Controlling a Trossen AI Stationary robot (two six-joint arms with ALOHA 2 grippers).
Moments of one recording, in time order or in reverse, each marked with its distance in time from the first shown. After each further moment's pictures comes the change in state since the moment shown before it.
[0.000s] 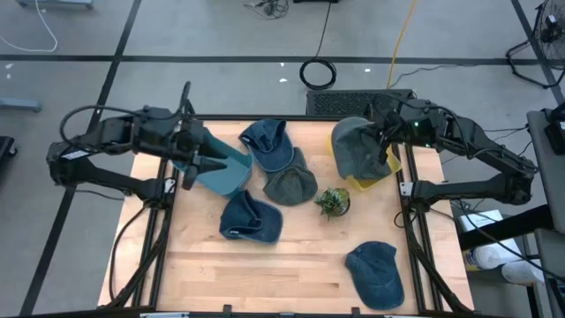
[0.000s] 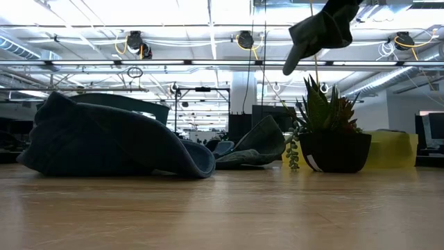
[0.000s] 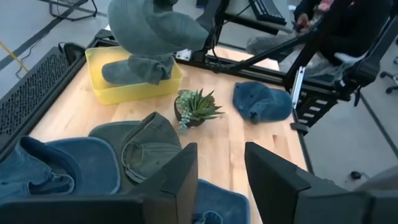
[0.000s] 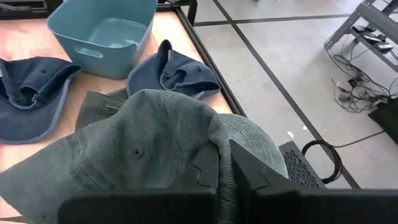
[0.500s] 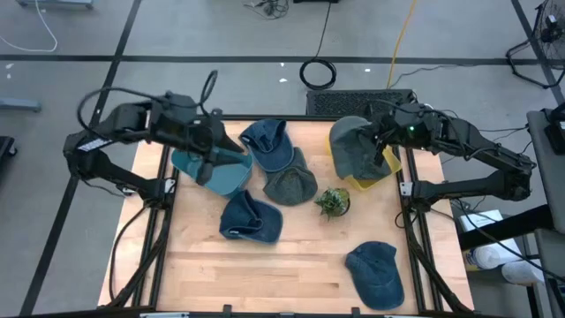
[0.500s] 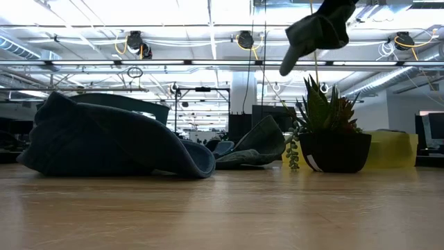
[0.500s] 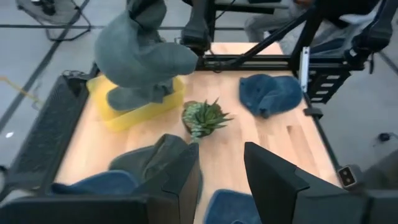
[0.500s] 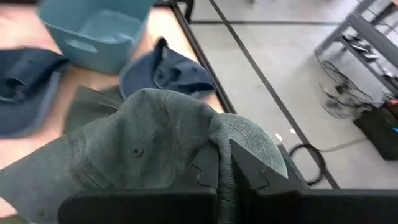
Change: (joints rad) left arm -0.001 0.273 0.355 -0.145 0.004 0.219; right arm 0.068 0.023 0.000 0.017 0.078 -0.021
